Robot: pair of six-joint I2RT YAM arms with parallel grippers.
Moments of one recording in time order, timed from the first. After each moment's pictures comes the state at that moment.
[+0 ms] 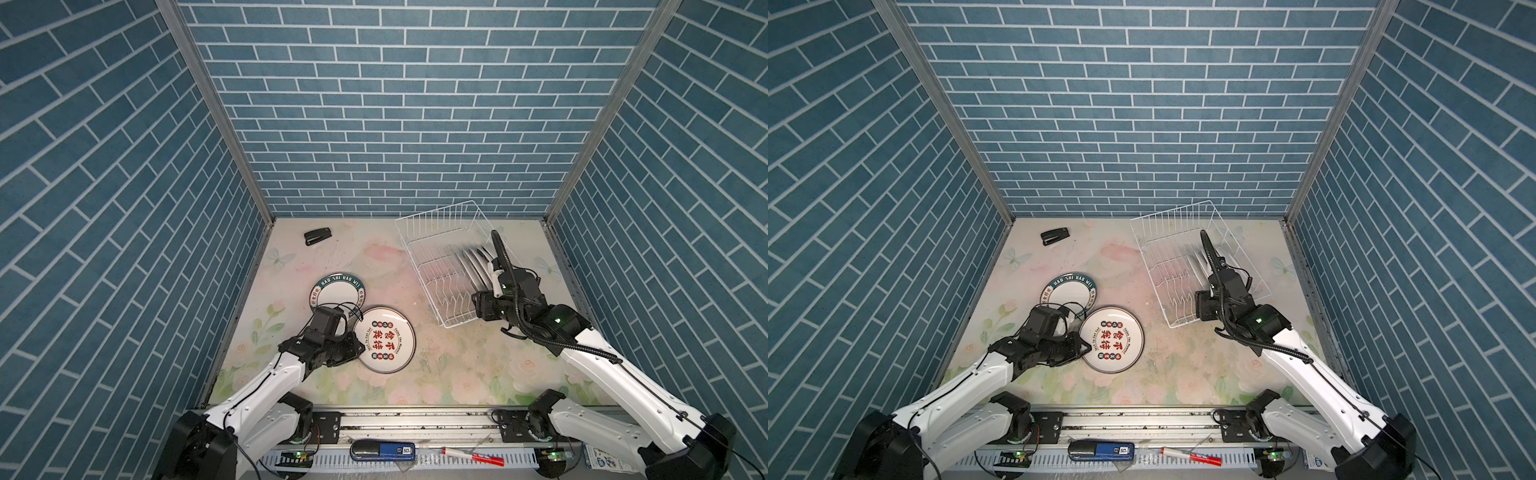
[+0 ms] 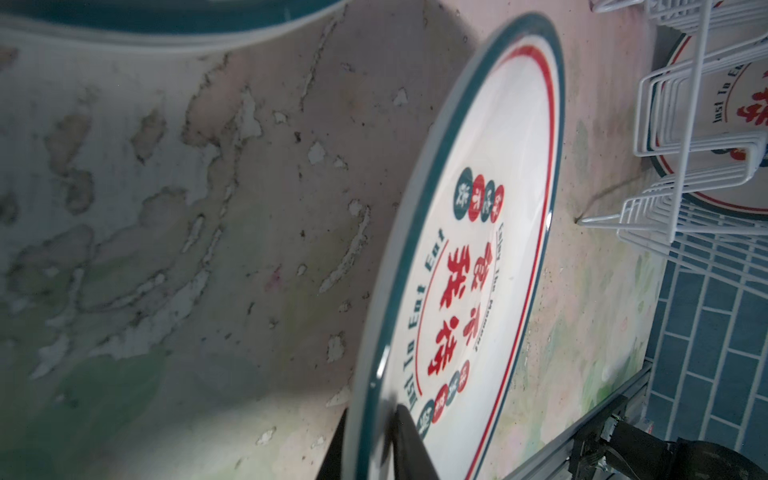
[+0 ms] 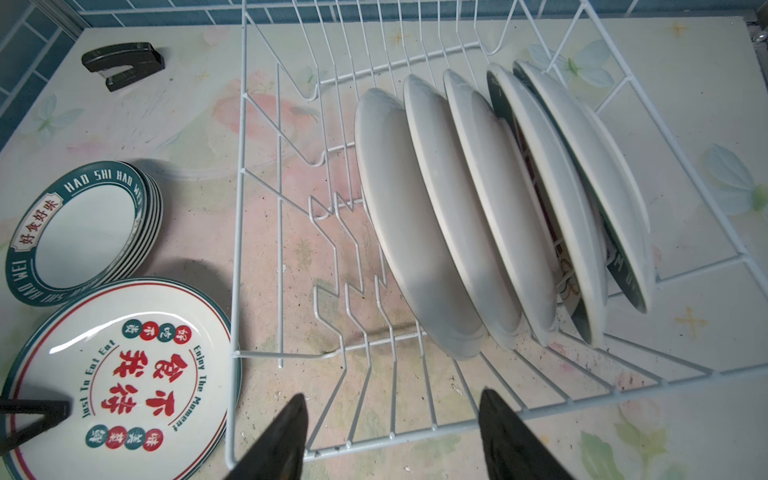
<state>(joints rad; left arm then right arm) -0.41 0.98 0.38 -0.41 0.37 -0.72 0.63 1.00 0.89 -0.66 0.18 0.34</state>
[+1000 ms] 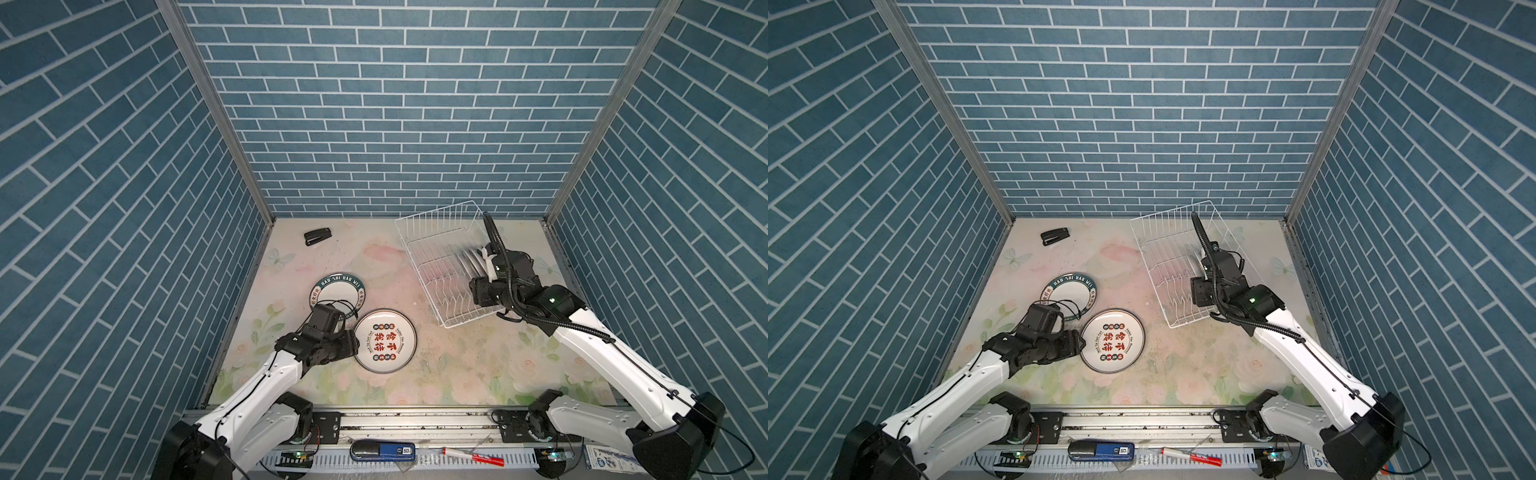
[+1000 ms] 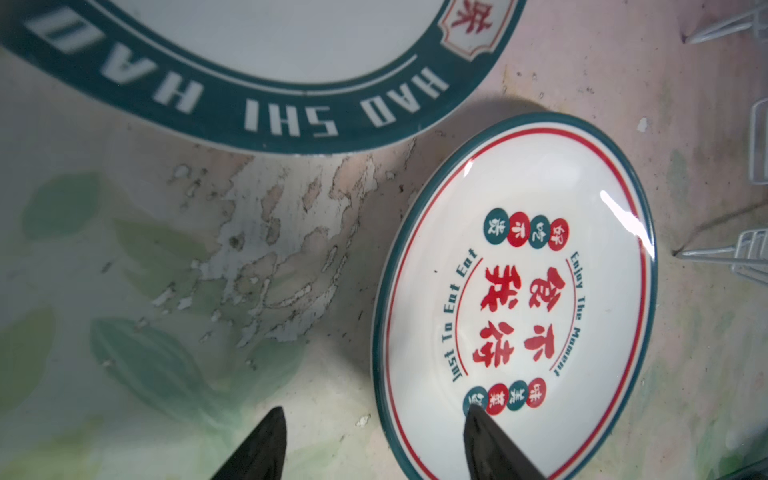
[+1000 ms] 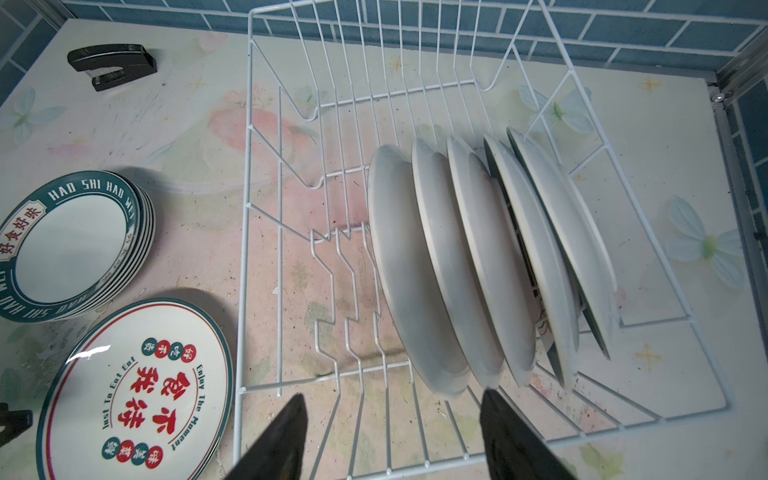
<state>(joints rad) -0.41 0.91 0.47 -0.61 0.13 -0.64 0.63 1.13 1.09 -0.74 0.21 0.28</state>
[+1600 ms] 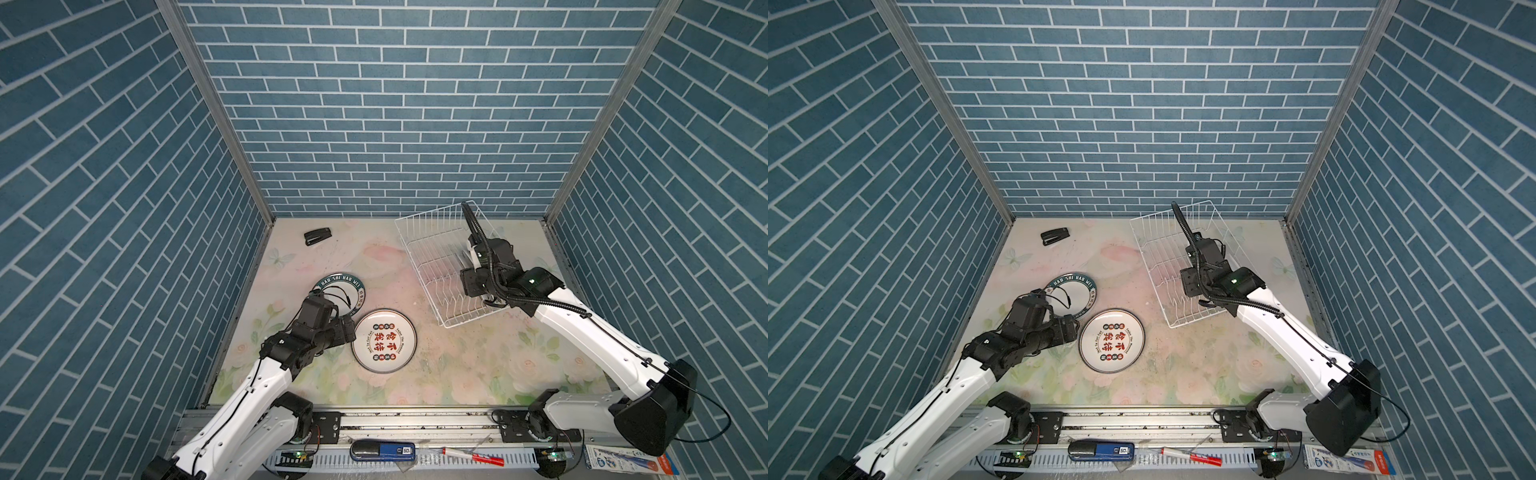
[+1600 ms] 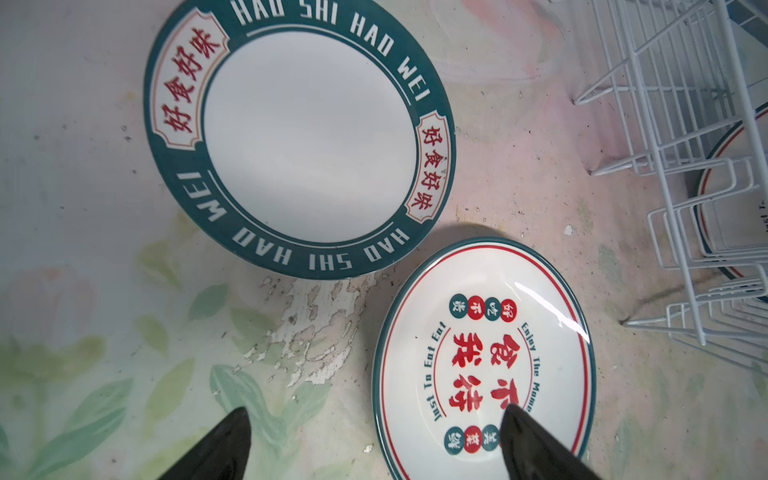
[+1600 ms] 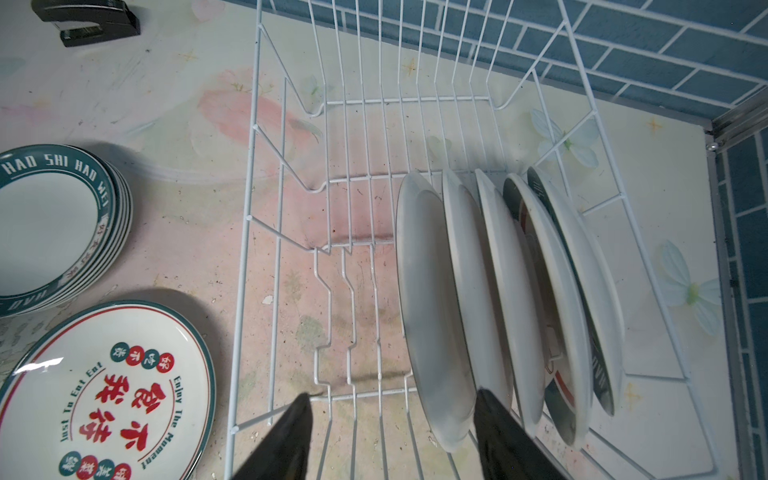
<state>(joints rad) -0.41 0.80 0.58 -0.69 -0.04 -0.62 0.68 1.31 1.23 -0.76 0.28 0.19</state>
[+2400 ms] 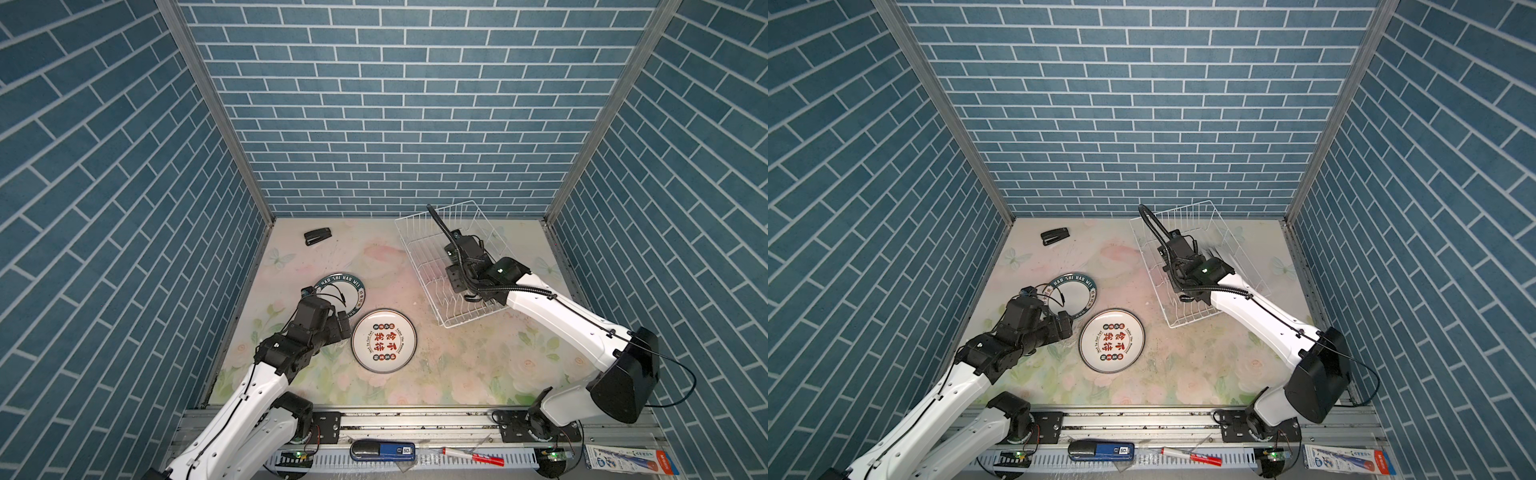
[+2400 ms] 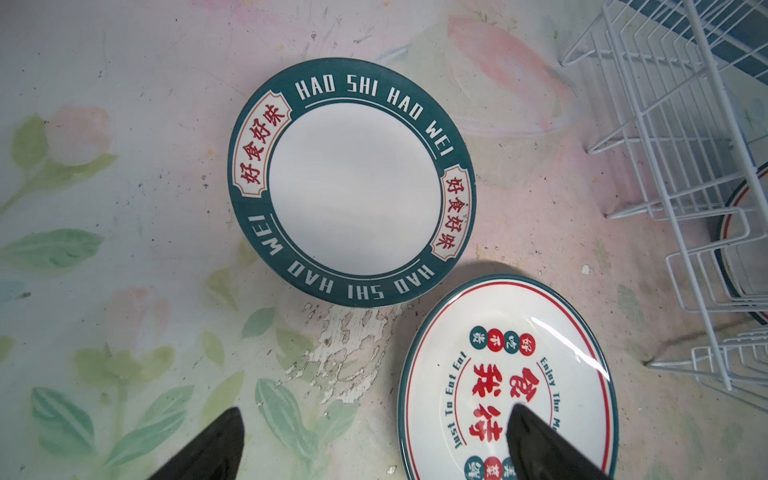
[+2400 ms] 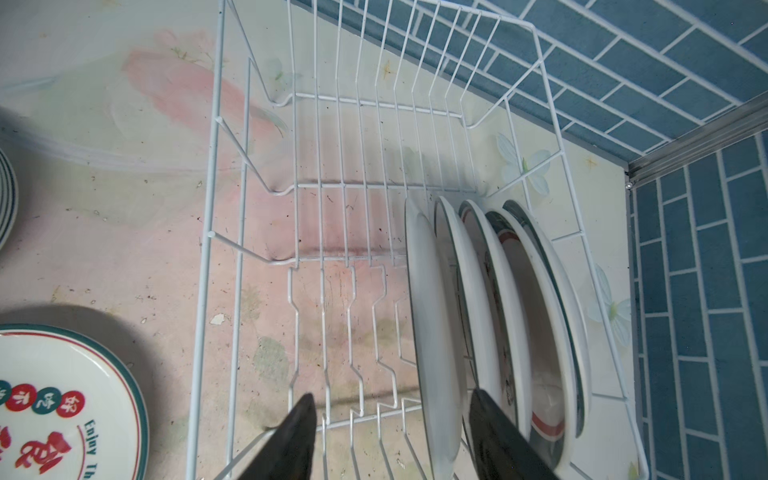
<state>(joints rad) -0.41 0.76 0.61 -0.71 -0.14 -0.61 0.78 1.48 1.35 -0.80 0.50 0.18</state>
